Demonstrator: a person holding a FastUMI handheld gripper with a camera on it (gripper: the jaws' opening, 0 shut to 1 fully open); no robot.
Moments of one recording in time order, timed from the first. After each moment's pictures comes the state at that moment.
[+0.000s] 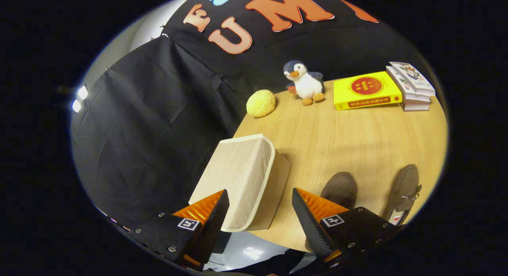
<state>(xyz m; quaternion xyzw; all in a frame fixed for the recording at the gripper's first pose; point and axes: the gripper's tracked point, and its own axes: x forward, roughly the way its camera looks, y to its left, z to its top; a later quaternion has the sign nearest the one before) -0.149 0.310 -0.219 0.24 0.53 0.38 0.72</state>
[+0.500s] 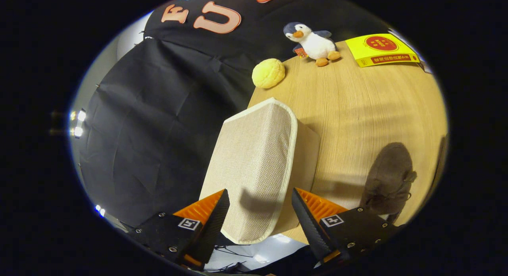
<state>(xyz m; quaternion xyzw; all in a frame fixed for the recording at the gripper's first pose) -0.171 0.386 -0.256 0.32 0.59 0.40 0.63</state>
